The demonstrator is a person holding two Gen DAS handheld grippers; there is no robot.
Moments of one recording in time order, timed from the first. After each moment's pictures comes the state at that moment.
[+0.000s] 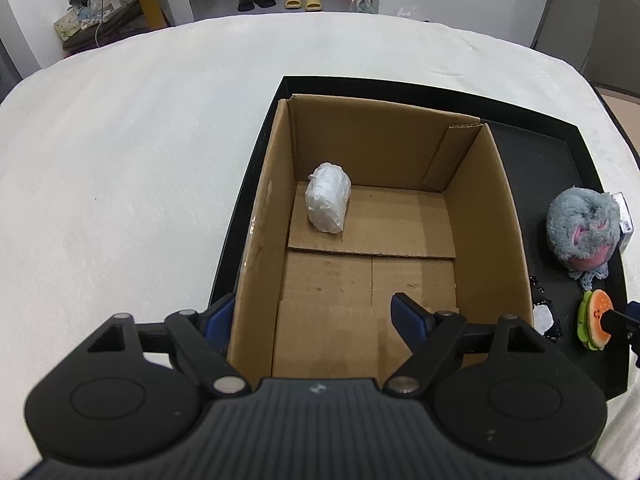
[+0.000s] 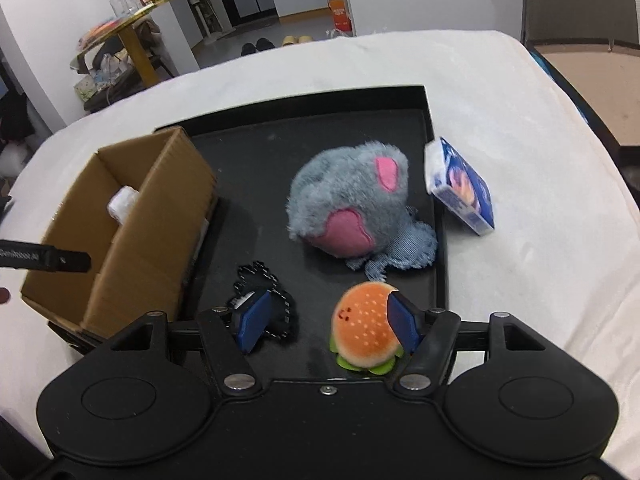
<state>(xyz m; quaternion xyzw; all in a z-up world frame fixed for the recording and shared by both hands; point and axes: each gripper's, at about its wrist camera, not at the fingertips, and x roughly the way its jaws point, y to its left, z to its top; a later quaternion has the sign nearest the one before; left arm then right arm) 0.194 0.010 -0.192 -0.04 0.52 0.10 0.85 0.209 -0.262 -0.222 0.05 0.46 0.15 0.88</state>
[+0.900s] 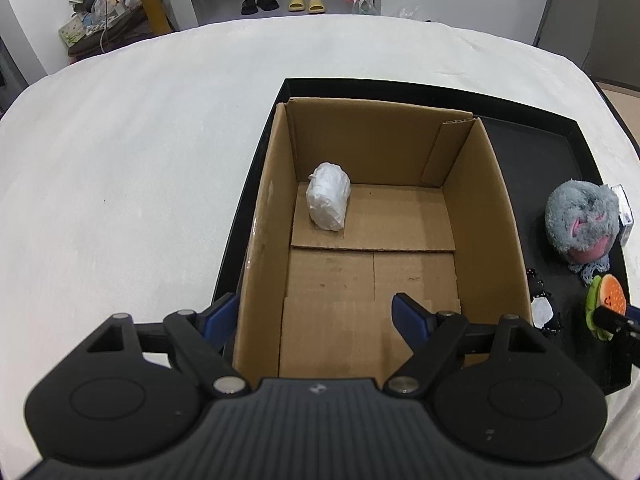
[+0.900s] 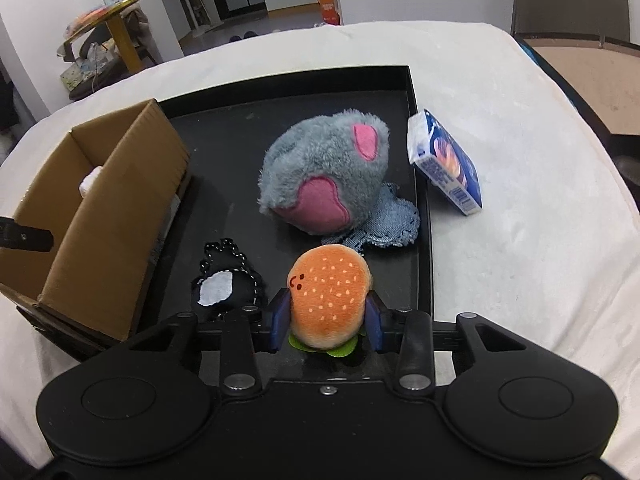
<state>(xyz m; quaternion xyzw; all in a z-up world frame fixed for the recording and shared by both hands) 0.192 0.003 -0.191 -0.03 0.51 0.11 0.85 0.205 -0.263 -0.243 0.04 0.45 0.13 0.88</state>
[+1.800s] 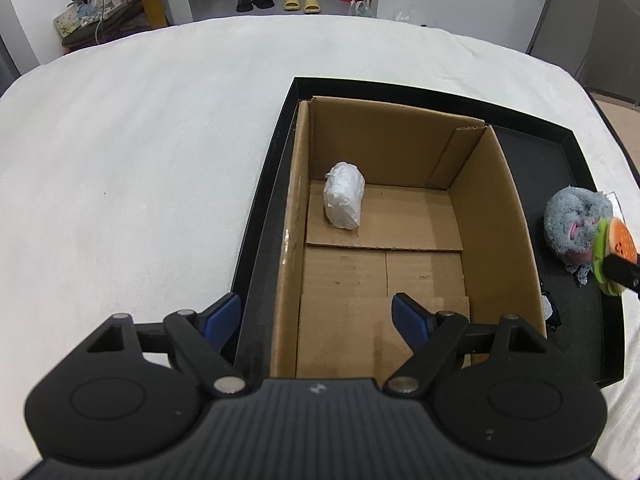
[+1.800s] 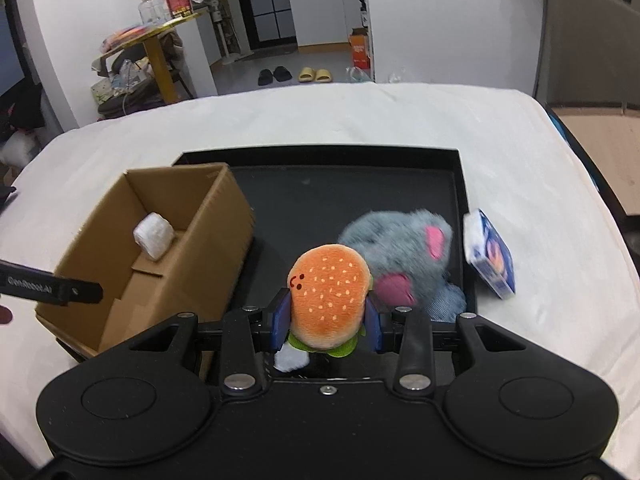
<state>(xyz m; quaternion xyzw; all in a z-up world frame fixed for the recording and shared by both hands) 0.184 0.026 -0.191 -0.05 0.51 0.09 0.85 0.209 -0.218 -0.189 0.02 0.40 0.17 0.90</state>
